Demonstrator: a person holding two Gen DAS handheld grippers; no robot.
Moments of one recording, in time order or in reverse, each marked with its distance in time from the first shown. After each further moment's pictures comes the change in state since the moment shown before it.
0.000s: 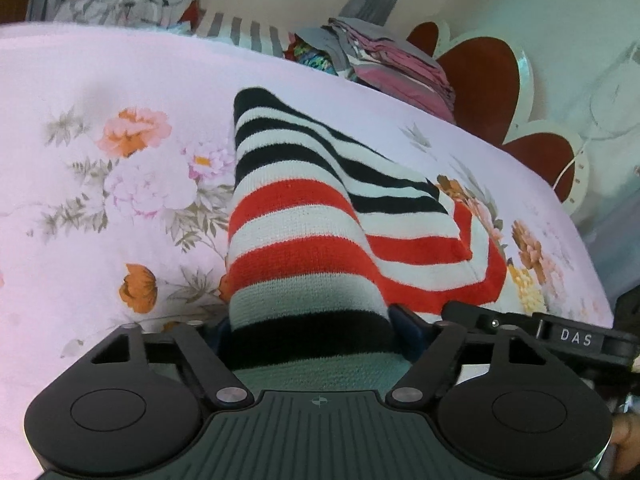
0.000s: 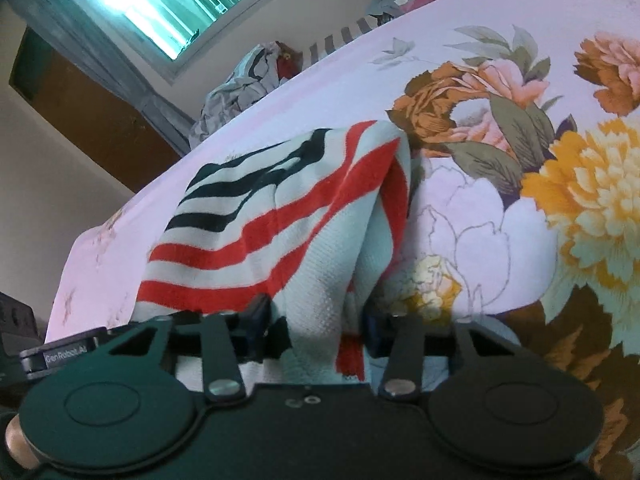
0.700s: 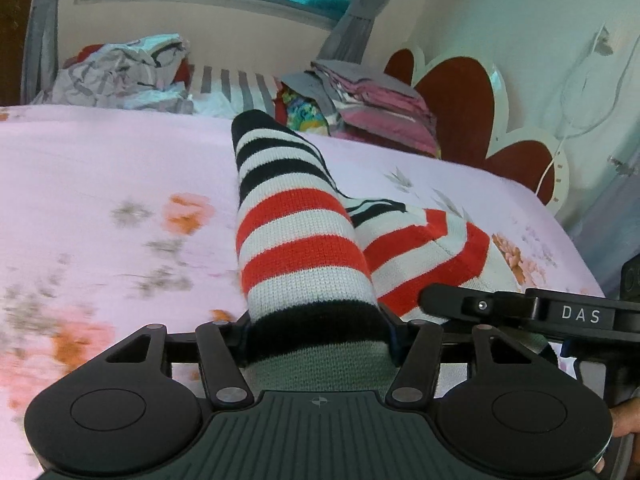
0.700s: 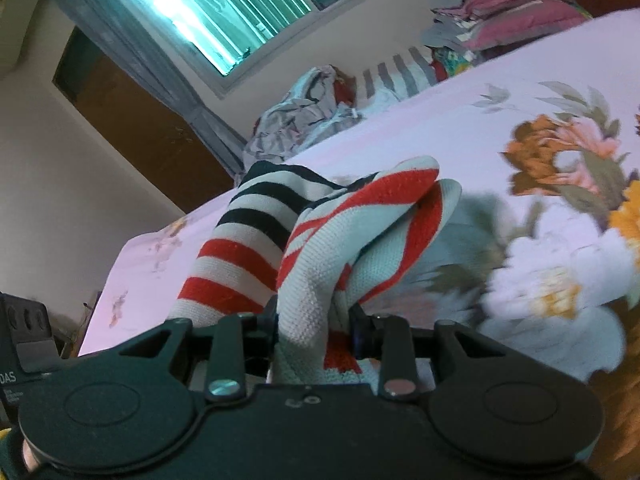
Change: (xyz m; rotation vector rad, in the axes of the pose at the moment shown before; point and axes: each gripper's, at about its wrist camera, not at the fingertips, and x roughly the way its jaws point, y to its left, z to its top) left arm -0.106 0.030 0.015 0.108 -0.109 0.006; right arm -0.024 0.116 -0.014 -0.066 -0.080 0.096
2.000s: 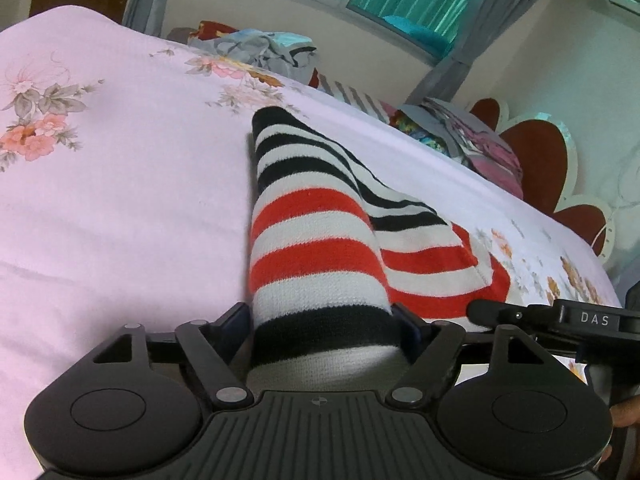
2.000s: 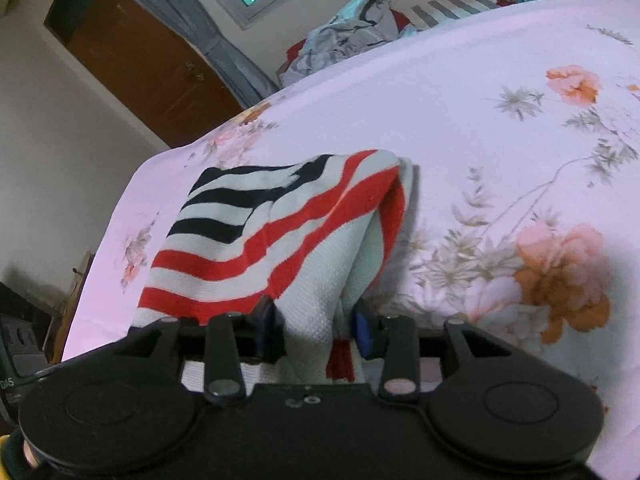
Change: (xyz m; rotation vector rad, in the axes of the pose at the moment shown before) left arm -0.092 0.412 -0.026 -0.169 -0.021 0.050; right arm 0.237 0.248 -0.112 0.023 0.100 -0.058
